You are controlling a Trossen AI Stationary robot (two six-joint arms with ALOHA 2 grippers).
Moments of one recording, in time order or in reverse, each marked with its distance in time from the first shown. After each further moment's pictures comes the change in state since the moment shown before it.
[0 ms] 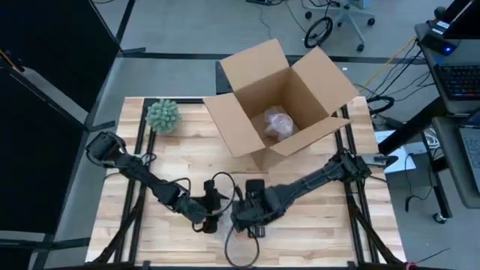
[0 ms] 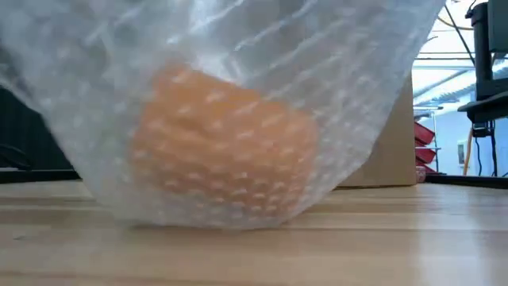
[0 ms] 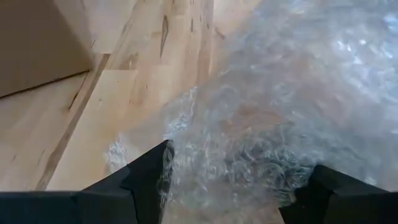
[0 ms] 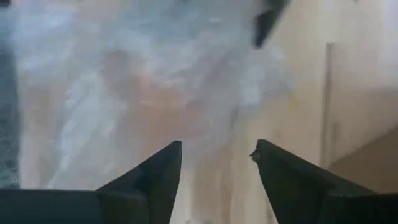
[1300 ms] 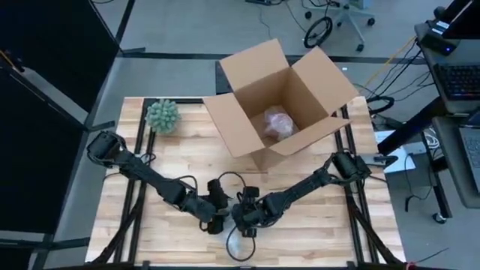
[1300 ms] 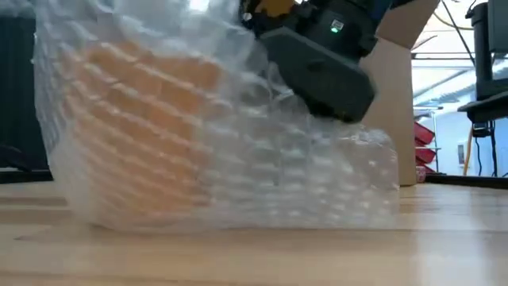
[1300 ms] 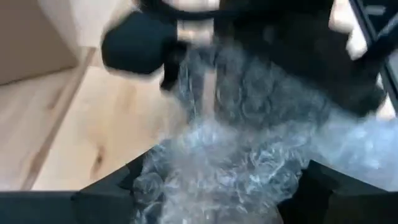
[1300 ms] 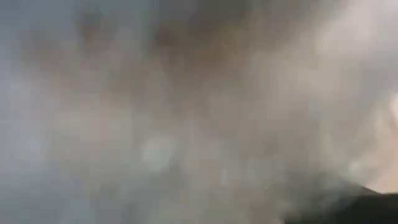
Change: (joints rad) left arm 0.049 0.003 0.171 -0.248 0.105 -0.080; right arm -0.026 -0.029 -0.537 0.679 0.064 -0.006
